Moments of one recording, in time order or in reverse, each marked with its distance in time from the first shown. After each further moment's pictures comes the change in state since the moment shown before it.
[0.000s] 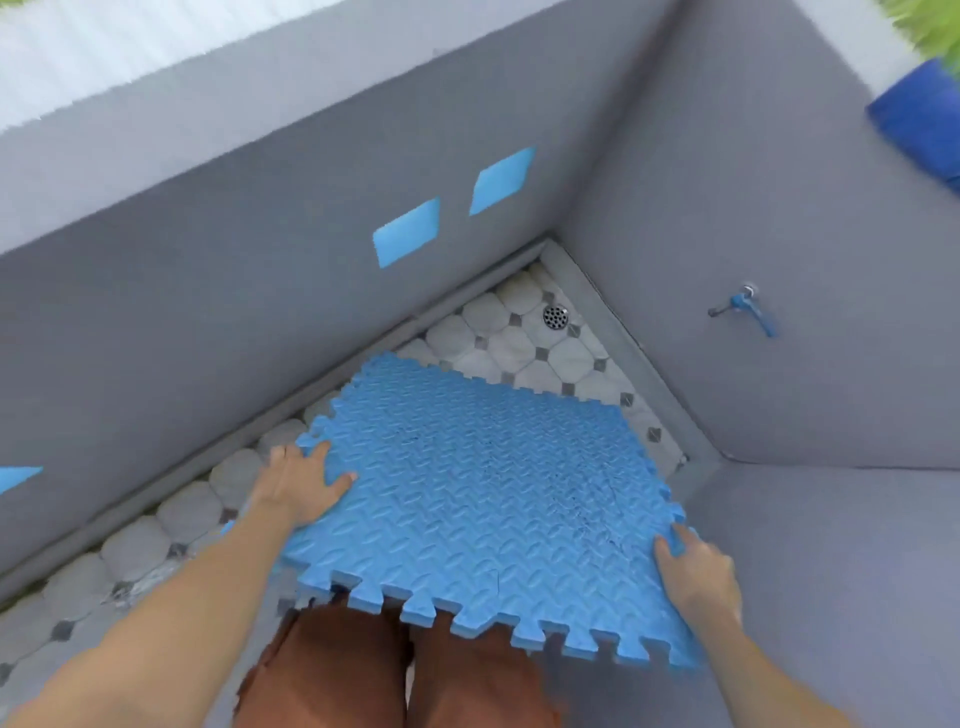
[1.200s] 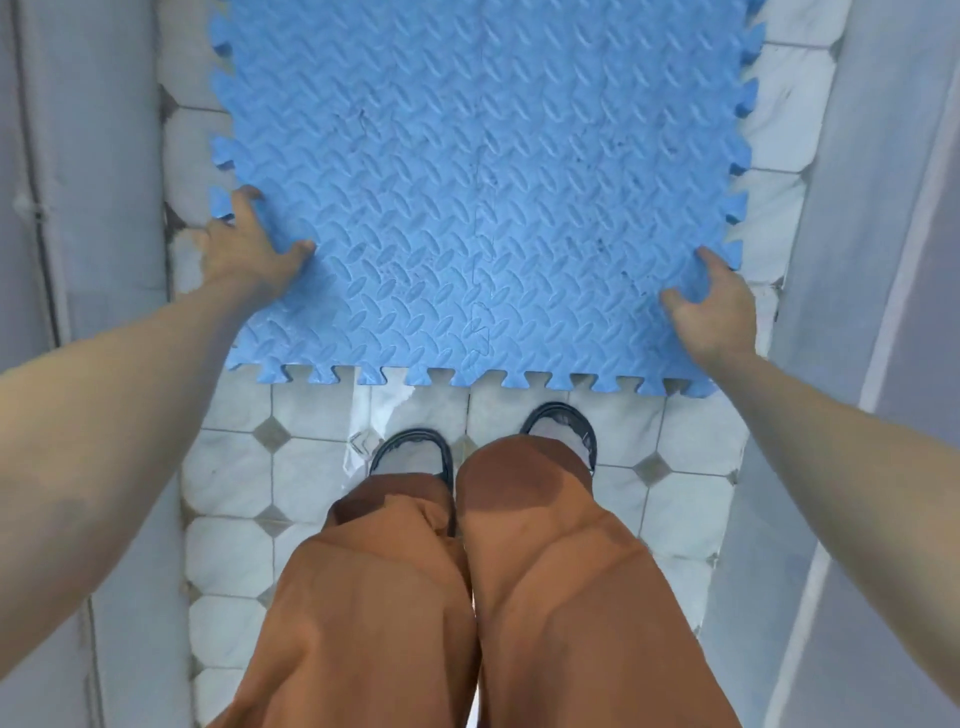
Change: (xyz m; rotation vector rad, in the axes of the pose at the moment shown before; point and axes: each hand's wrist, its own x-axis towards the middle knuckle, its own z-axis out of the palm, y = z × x) left_hand 0.526 0.183 0.214 0.304 0.194 0.325; right_hand 0.317 -0.037 0.472 0.875 0.073 0.392
